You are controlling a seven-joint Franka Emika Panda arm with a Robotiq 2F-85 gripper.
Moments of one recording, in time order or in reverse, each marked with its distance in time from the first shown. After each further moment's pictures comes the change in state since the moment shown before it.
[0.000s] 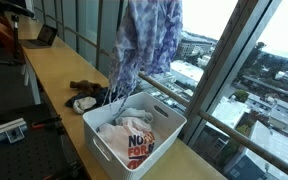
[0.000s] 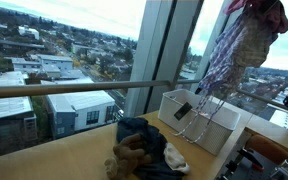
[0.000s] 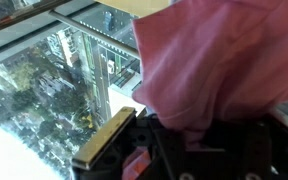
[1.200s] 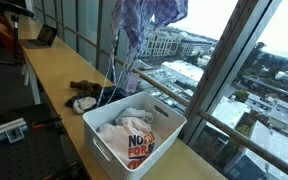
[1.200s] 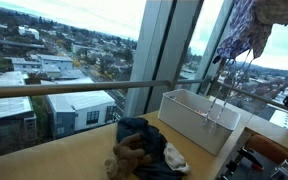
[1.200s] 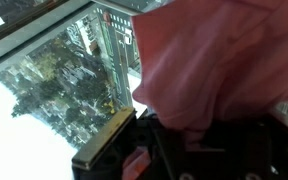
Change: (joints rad) arm 0.000 0.066 0.057 0.419 0.002 -0.240 -0.043
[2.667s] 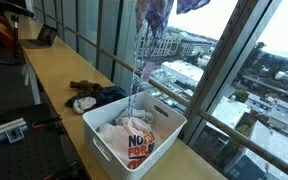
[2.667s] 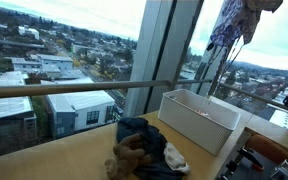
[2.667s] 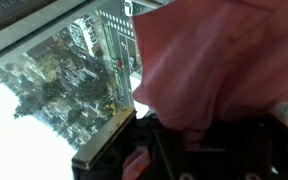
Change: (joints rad) arm -0.002 0.306 -0.013 0.455 -0.001 -0.128 -0.095
